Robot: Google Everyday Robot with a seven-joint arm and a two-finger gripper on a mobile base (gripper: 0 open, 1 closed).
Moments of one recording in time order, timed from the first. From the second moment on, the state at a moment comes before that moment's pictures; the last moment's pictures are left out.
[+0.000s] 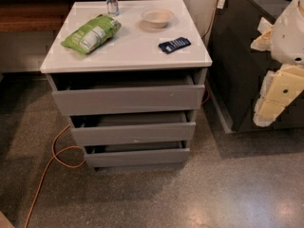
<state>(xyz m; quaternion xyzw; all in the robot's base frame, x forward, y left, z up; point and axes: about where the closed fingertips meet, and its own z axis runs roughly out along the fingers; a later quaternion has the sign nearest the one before) 0.438 -0.217 0.976 -0.60 0.78 -0.03 0.16</state>
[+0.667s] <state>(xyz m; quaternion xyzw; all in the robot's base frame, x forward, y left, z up) 0.442 -0.214 0.965 -0.61 0.78 -0.03 0.17</state>
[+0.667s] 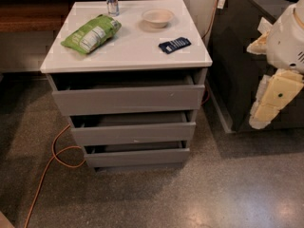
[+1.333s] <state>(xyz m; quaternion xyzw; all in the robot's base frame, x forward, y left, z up) 0.459 -0.202 0.899 -0.62 0.77 0.02 0.18</state>
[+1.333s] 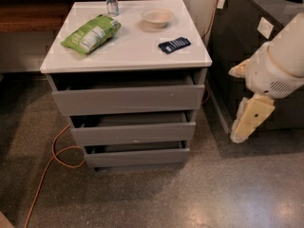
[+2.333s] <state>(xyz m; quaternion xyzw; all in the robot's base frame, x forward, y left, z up) 0.486 -0.189 0.807 -0.65 0.73 0.01 0.19</state>
